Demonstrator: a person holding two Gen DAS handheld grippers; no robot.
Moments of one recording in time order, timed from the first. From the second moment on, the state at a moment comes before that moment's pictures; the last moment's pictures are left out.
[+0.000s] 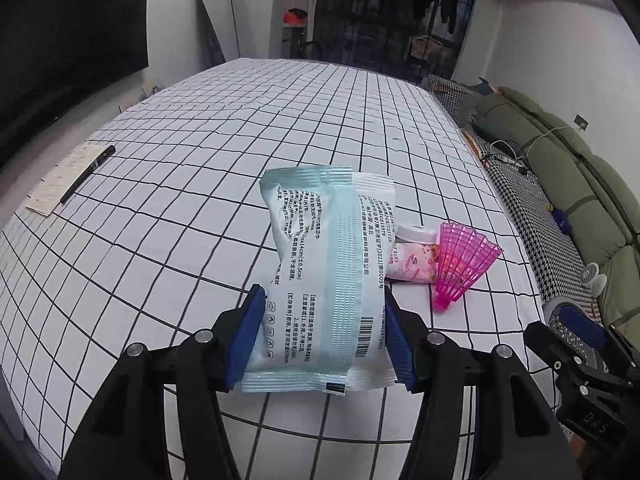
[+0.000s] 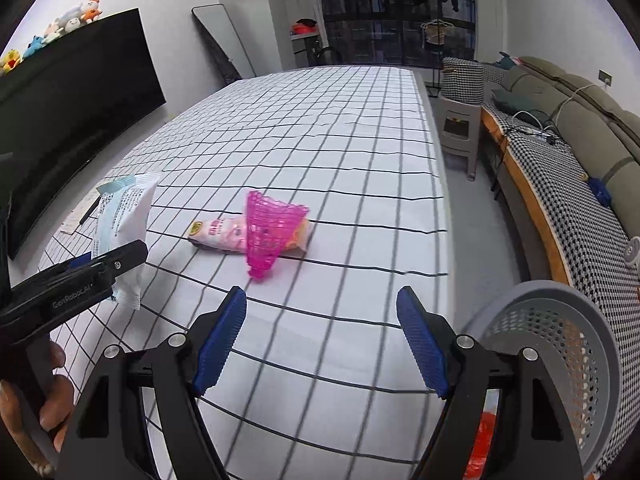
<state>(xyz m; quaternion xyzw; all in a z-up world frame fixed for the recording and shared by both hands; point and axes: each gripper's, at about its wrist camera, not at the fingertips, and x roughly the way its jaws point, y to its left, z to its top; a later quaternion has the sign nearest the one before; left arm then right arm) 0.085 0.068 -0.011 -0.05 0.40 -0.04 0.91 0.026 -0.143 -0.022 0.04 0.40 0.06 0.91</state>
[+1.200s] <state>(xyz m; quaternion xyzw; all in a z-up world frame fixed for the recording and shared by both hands) 0.085 0.107 -0.024 -0.06 0.40 -0.03 0.91 0.099 -0.081 -0.061 0.03 0.45 0.02 0.89</state>
